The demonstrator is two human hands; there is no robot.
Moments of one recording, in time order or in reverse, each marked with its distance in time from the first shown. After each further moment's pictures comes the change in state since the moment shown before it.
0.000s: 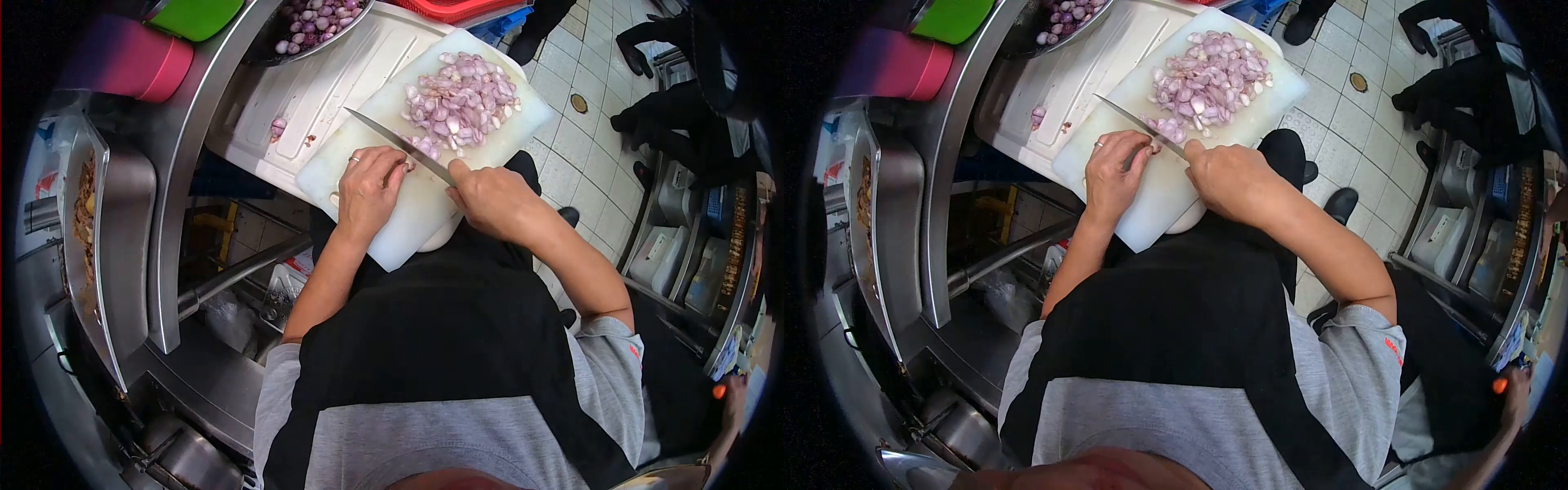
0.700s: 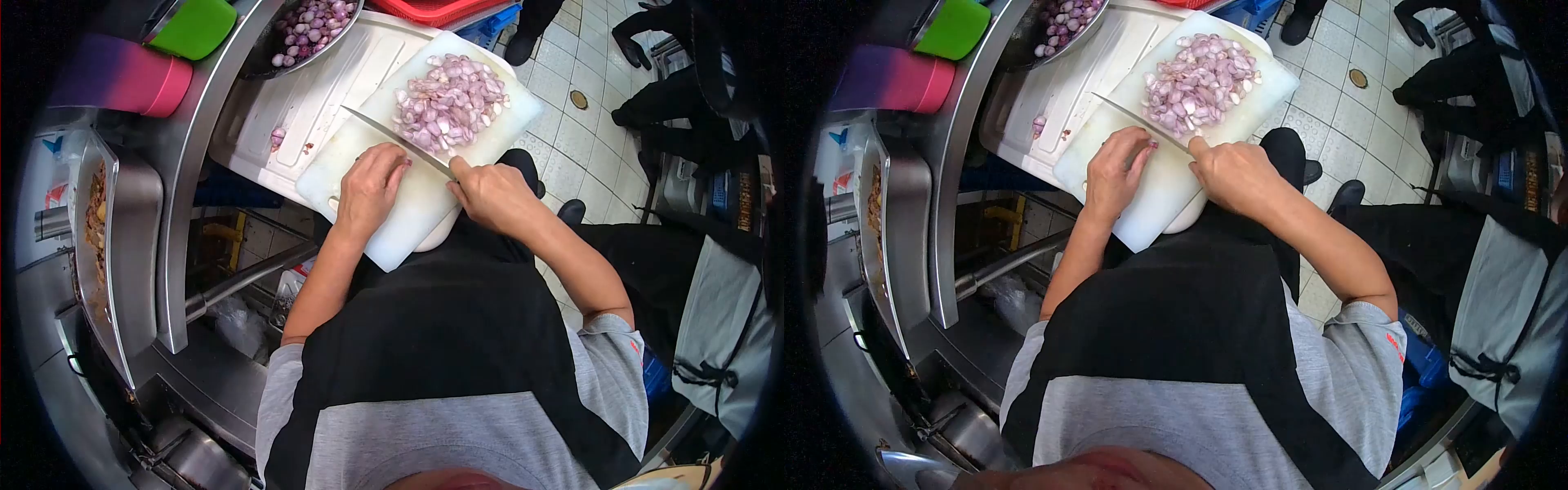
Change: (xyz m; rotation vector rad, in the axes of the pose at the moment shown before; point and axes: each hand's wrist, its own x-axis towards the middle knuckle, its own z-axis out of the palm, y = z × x) left_hand 0.009 0.009 0.001 -0.022 -0.051 0.049; right_hand -0.009 0.023 0.021 -0.056 0.200 -0.034
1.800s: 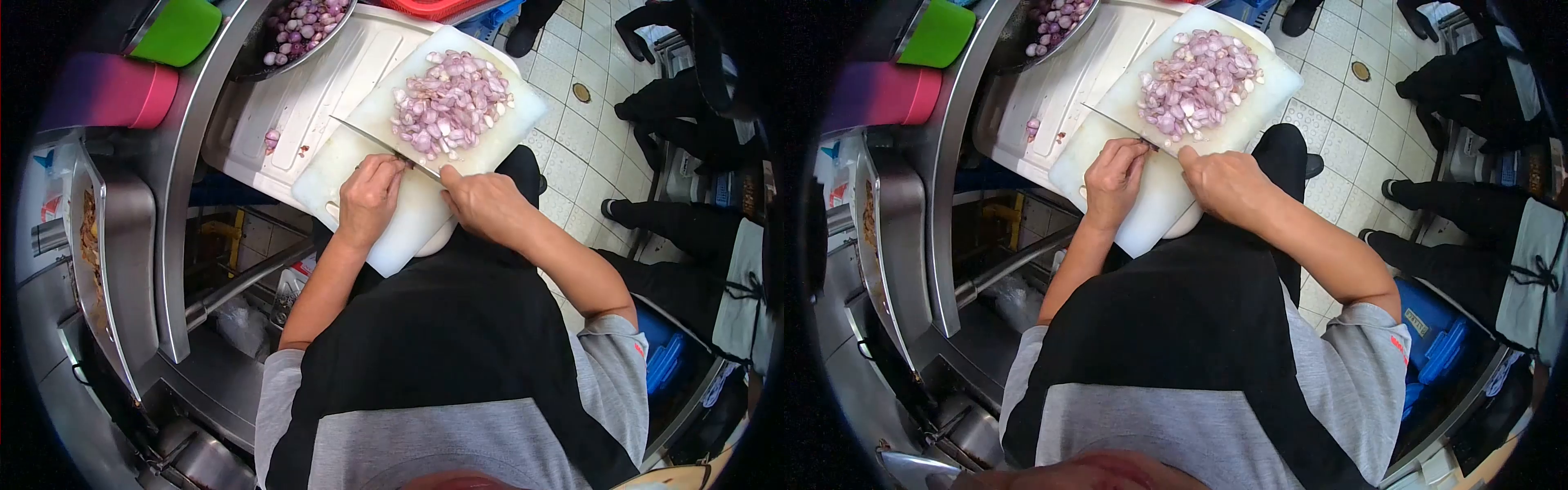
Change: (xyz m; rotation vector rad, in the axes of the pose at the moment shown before) left_hand -0.004 -0.002 0.006 0.068 0.041 0.024; right_hand 0.006 -0.004 0.005 0.015 -0.031 -0.072
